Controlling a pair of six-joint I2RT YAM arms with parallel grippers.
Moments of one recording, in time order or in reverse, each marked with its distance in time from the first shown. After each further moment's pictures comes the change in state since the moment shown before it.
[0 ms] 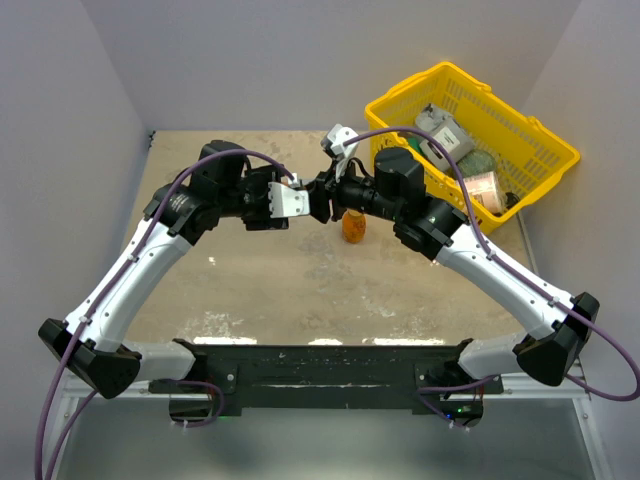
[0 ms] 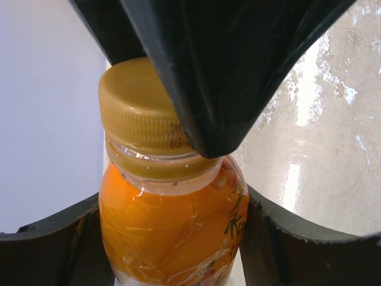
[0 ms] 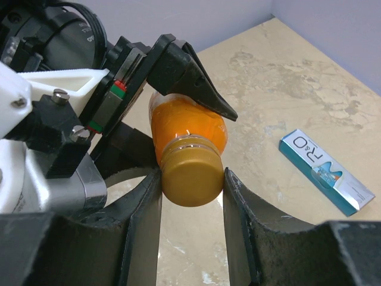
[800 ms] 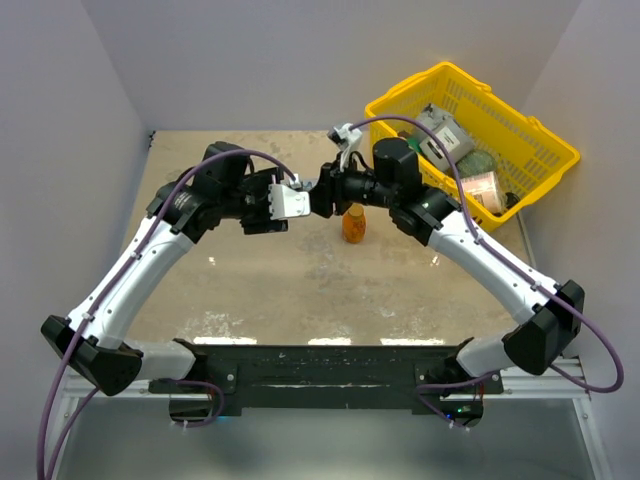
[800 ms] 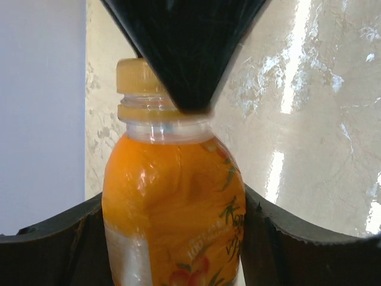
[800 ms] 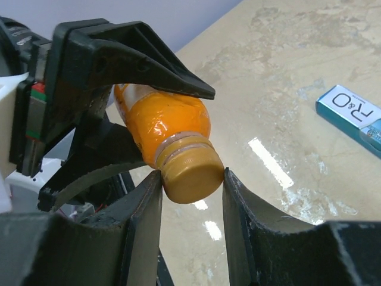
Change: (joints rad) left arm 0.000 0.020 0.015 -0.057 -0.023 -0.027; right arm -0.119 0.073 -0.005 -0.026 -0.149 0.207
